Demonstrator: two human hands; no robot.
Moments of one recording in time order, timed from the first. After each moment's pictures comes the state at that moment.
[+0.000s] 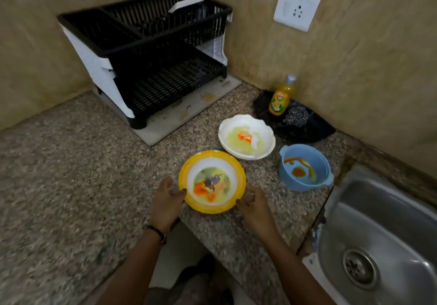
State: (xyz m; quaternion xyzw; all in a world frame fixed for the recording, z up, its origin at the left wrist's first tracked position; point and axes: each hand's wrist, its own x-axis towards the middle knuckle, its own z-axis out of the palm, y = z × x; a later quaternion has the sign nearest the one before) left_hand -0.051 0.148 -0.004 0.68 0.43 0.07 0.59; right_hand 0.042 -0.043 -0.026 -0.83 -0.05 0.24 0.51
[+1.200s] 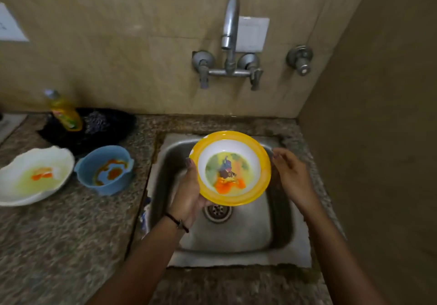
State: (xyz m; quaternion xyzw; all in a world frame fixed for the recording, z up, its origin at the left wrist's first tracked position) left_hand 0.058 -0.293 0.058 0.51 0.17 -0.26 0.80; right_hand 0.021 -0.502 0.076 -0.80 0.17 -0.15 0.56
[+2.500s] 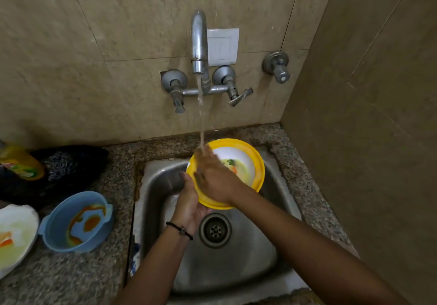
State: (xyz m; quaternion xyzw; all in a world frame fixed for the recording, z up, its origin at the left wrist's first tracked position) left_hand 0.128 -0.323 0.051 0.48 0.16 -0.33 0.80; right_hand 0.139 -0.422 0.061 -0.97 -0.06 0.05 0.23
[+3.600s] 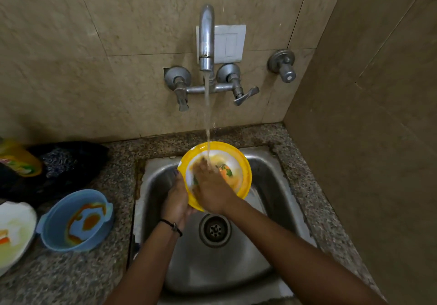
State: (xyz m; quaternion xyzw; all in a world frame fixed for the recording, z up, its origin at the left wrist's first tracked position) left_hand 0.155 -0.296 0.018 0.57 0.25 -0.27 0.73; right_hand 0.145 -0.402 0.016 -0.98 -0.06 0.11 0.14
